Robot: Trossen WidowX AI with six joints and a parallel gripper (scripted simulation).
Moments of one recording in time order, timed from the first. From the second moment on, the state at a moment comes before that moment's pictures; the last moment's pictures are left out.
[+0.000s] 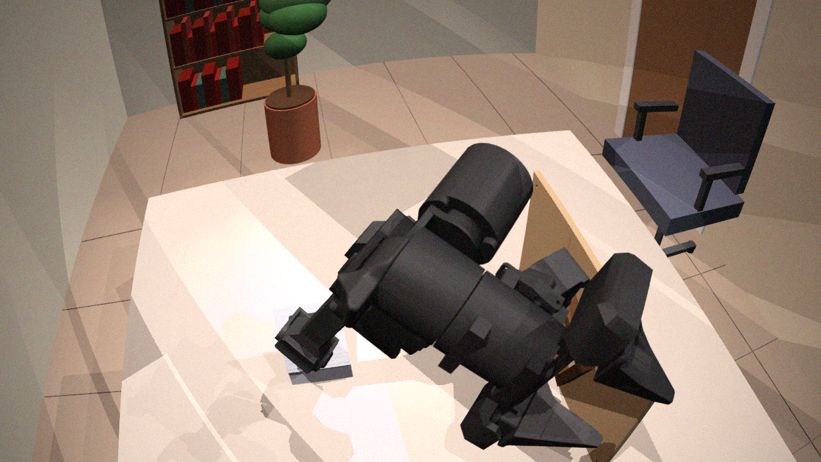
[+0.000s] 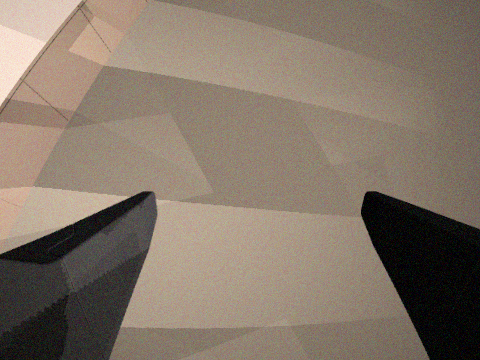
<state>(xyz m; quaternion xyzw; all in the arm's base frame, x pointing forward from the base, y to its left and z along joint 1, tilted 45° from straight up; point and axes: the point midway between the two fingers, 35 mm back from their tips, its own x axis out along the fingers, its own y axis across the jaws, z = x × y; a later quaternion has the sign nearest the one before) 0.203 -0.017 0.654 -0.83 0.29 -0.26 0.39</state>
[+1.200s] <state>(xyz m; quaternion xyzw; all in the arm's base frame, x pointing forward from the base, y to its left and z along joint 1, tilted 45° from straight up) 0.139 -0.026 0.443 0.12 -0.17 -0.07 0.97</state>
